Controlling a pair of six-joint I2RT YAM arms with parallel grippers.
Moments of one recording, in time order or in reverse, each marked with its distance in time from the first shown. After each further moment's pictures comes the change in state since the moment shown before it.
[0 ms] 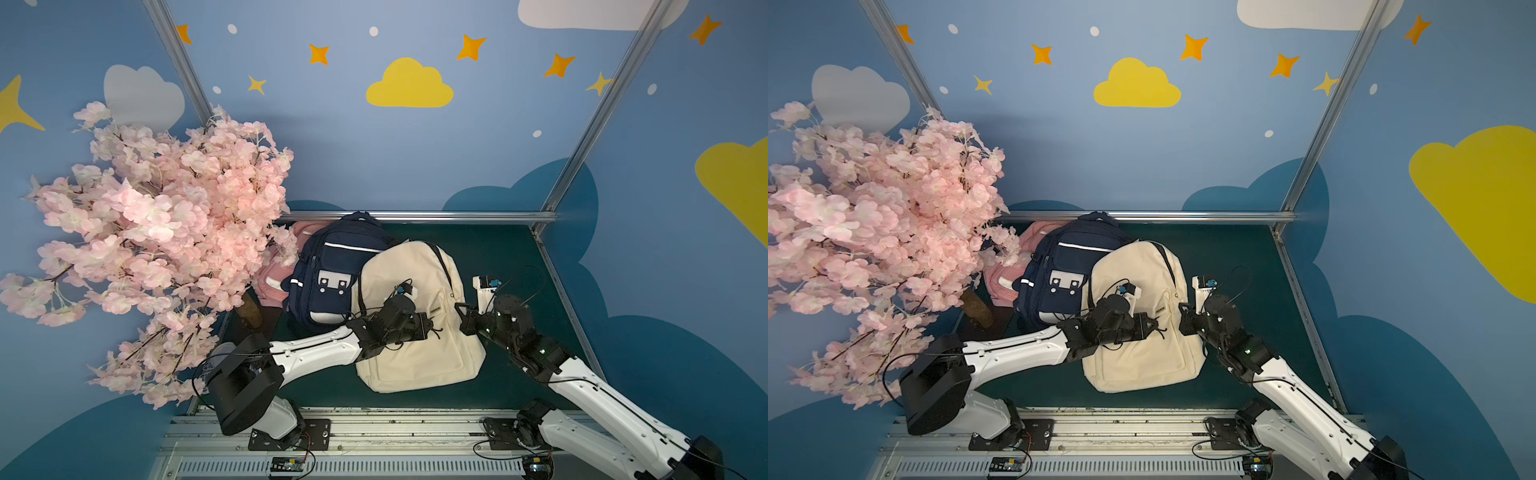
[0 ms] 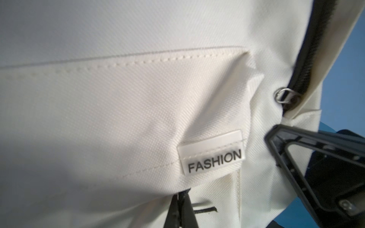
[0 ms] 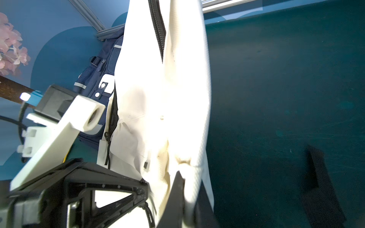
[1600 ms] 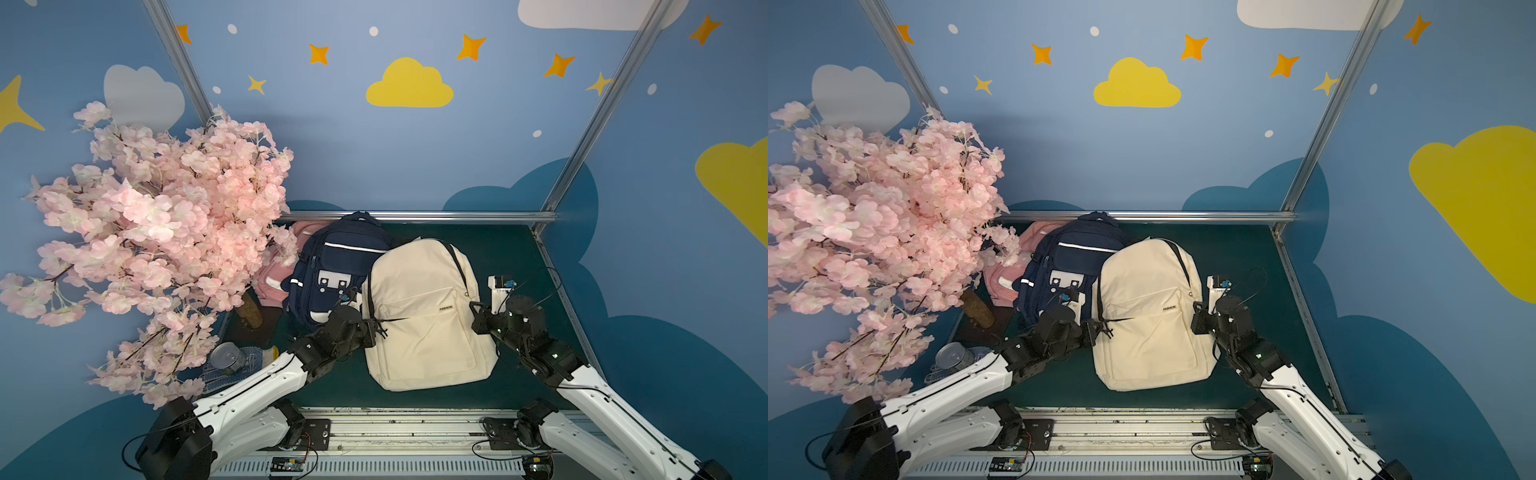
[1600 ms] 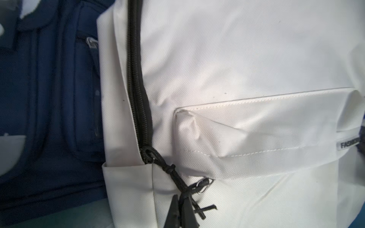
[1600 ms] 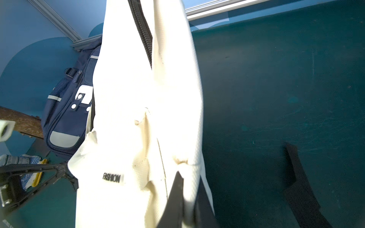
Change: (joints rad) left arm 0.238 -0.474 -0.315 -0.230 -0.104 0.177; right arm -0.094 -0.080 0.008 -0.100 0.042 -0.019
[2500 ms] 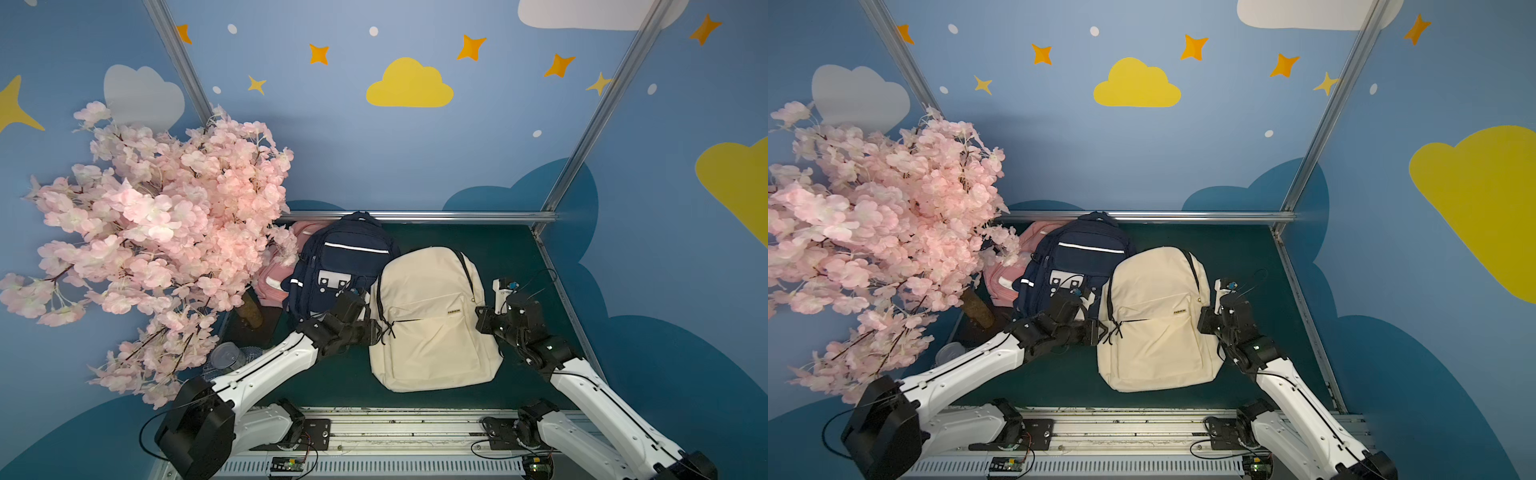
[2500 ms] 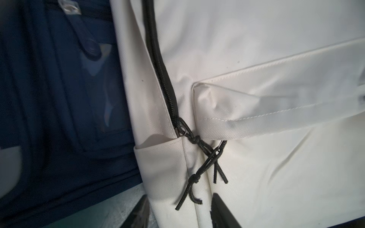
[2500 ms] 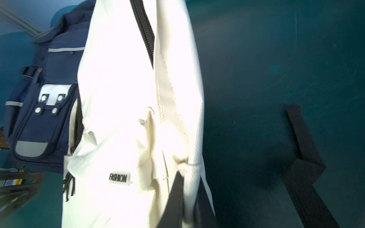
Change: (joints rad) left arm 0.080 0.129 0.135 -0.223 0.114 0.200; right arm -0.128 0.080 -0.072 -0.013 -0.069 0.053
